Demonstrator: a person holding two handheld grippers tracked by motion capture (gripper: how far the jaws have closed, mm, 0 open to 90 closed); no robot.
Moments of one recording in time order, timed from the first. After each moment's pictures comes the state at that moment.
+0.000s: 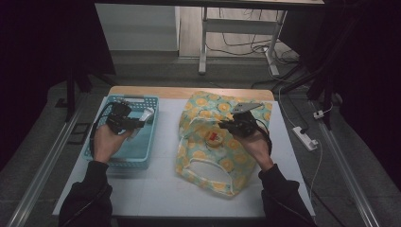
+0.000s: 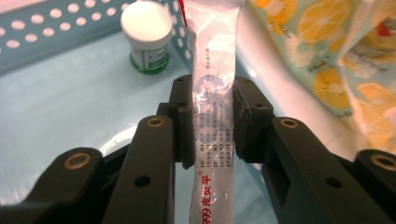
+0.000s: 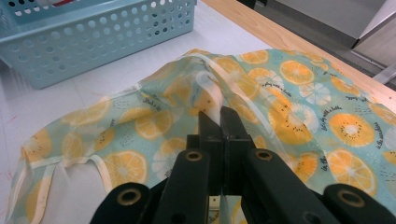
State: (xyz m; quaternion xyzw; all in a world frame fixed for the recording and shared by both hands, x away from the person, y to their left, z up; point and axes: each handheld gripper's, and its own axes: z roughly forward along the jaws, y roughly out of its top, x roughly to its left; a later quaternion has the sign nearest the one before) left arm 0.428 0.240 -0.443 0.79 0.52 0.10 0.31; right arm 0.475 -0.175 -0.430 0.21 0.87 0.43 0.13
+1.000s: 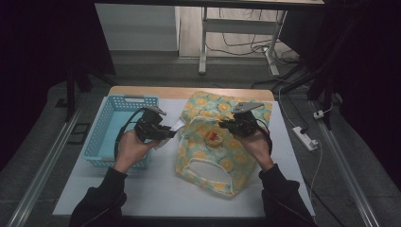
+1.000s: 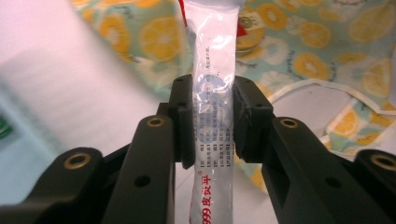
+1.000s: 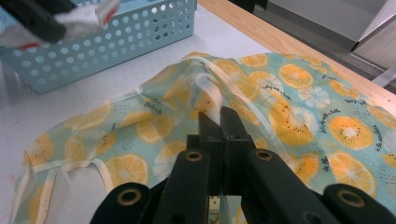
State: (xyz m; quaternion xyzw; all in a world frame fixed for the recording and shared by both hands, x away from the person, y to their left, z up) left arm 0.406 0.142 -0.426 0.85 0.40 0.05 0.34; right arm 0.475 -0.176 -0.428 0.22 0.86 0.44 0.13
